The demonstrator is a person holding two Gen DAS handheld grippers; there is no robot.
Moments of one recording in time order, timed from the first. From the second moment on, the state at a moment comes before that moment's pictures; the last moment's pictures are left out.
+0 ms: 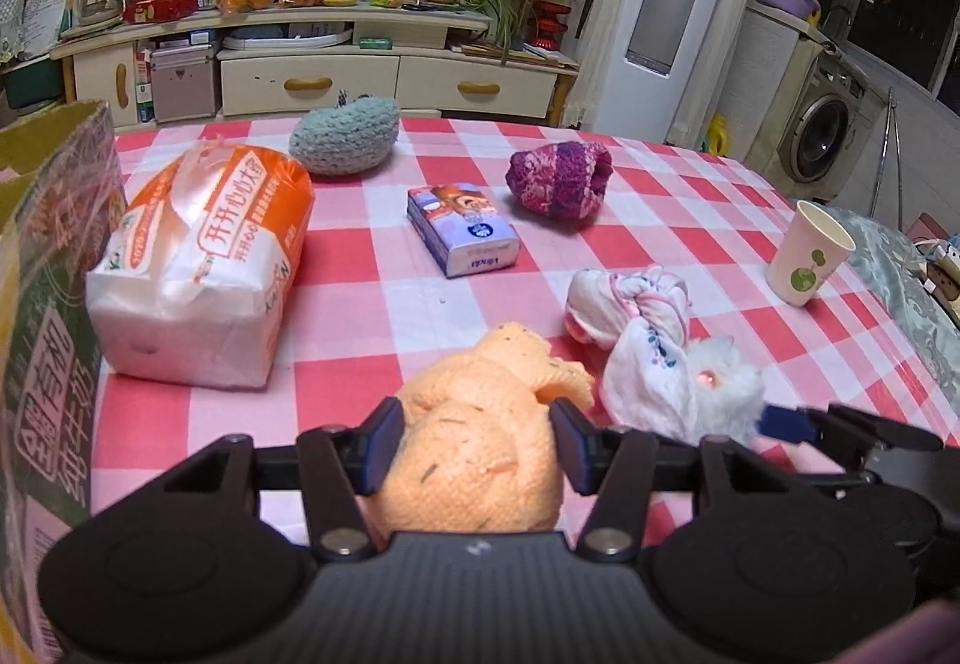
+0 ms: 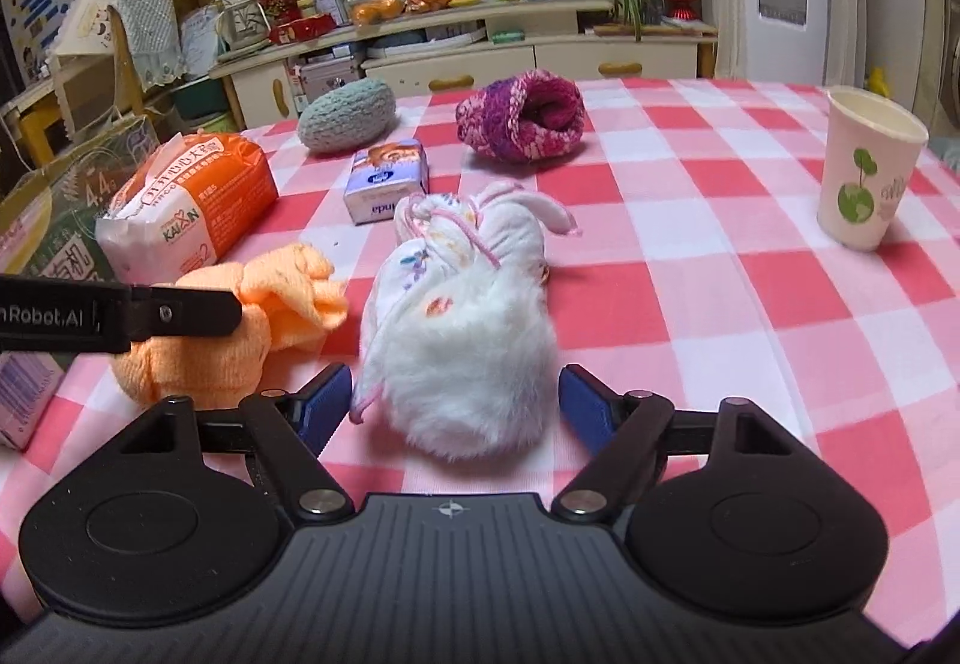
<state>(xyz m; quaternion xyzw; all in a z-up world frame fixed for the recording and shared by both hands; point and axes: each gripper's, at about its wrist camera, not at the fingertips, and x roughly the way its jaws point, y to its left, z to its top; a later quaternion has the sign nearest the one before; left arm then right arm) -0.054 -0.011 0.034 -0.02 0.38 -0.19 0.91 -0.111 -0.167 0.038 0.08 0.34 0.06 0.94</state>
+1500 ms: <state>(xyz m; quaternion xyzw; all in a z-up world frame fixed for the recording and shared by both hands) -0.063 0.032 0.070 -0.13 0.35 -0.22 0.90 -0.142 -0.166 0.090 0.16 0.27 0.07 0.95</state>
